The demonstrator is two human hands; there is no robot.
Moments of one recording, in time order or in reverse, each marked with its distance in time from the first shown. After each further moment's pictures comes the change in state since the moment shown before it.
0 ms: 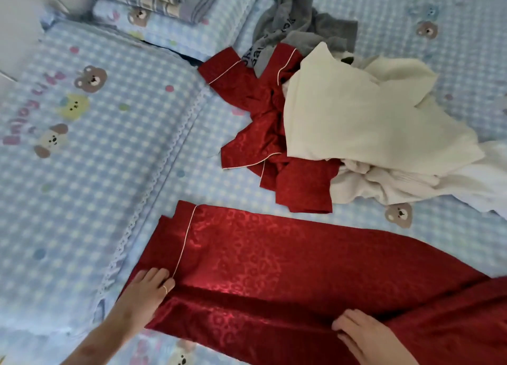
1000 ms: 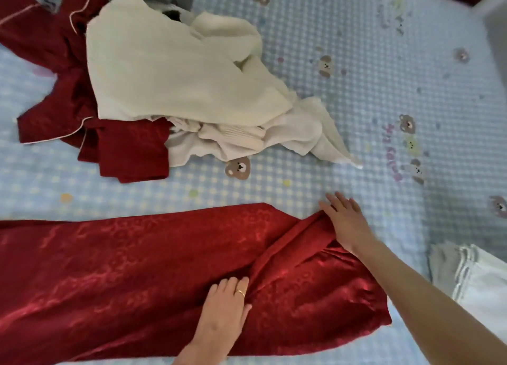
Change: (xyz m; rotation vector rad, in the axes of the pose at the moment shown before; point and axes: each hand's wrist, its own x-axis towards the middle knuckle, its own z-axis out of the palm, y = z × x) left_hand 0.144 0.432 -0.058 -0.405 0.034 0.146; right_hand -0.140 0.281 -0.054 -0.406 -0.111 0.630
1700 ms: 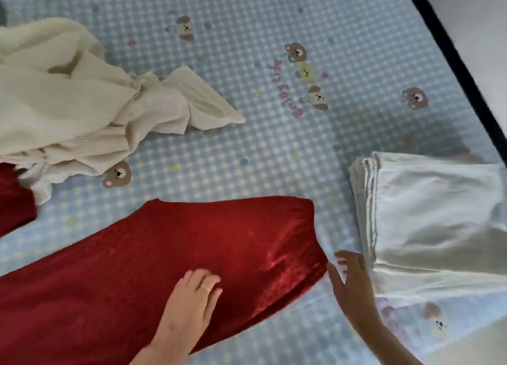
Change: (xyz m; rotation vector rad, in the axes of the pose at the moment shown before) left_hand 0.035 0.110 0.015 -0.054 0.023 0.236; right_hand -0.244 0.063 0.167 1.060 0.406 0.668
